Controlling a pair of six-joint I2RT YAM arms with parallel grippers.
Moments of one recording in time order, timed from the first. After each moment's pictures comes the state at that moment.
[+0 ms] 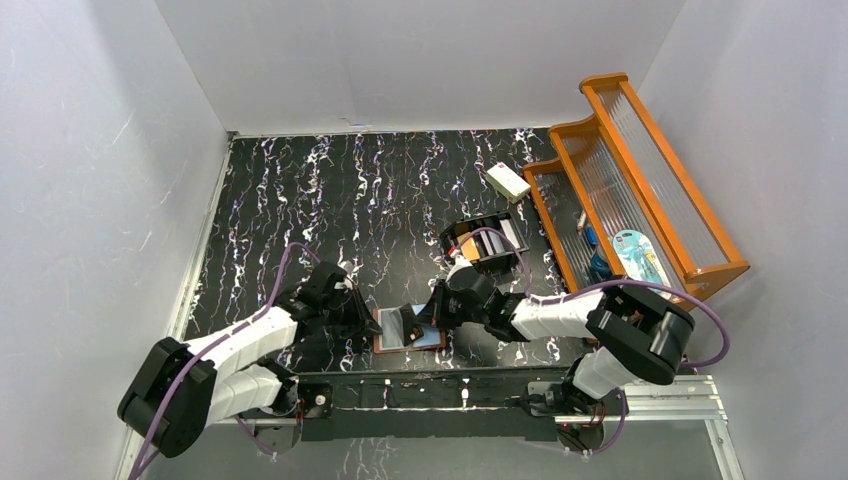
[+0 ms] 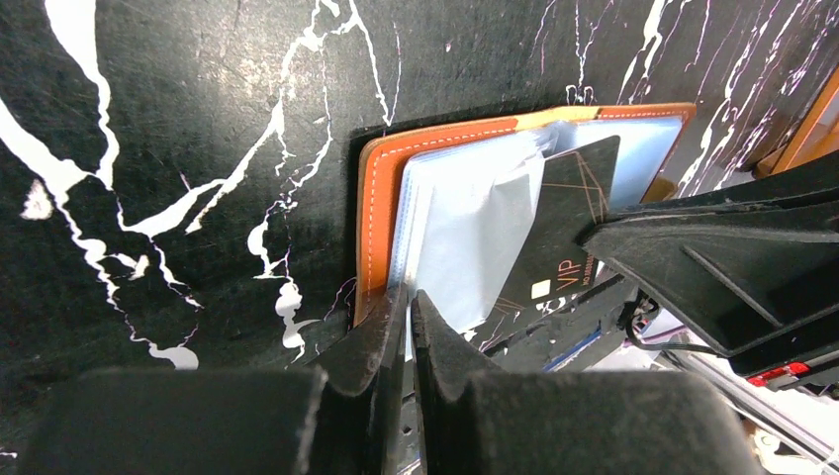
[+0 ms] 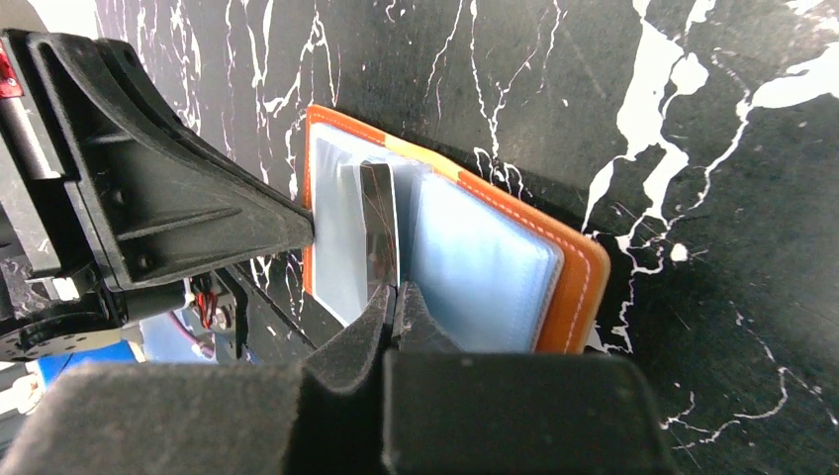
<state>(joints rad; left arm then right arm) -0.56 1.10 0.36 -0.25 0.32 -0.89 1.01 1.49 0.50 0.35 -0.11 0.98</state>
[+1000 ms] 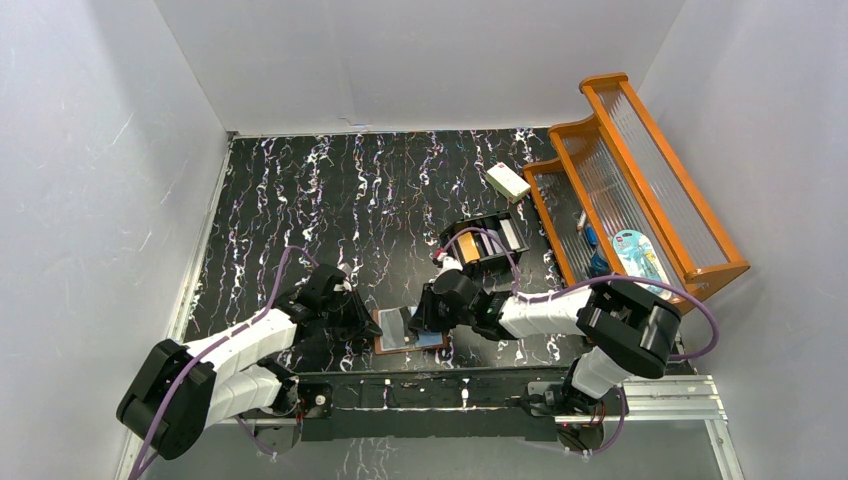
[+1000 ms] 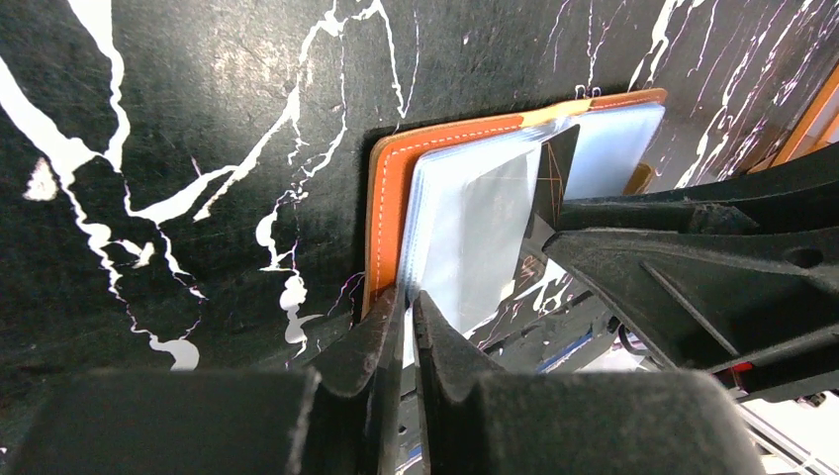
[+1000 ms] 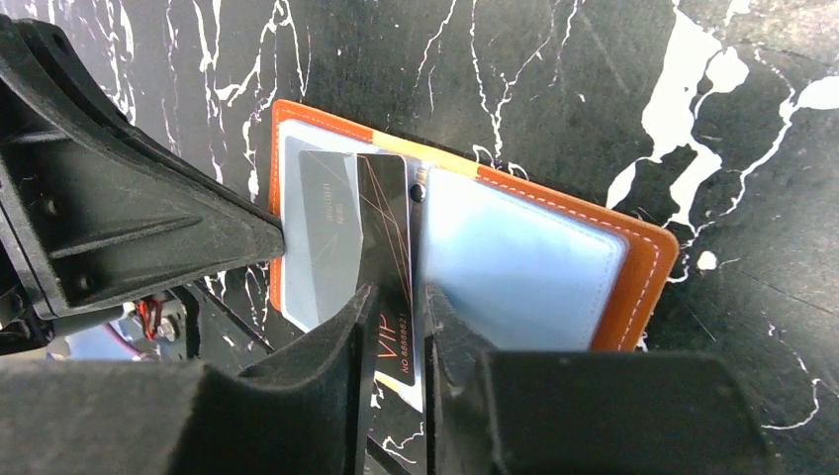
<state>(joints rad) -0.56 1.08 0.34 -0.24 0.32 -0.94 1.08 1.53 0.58 0.26 -0.02 0.96</state>
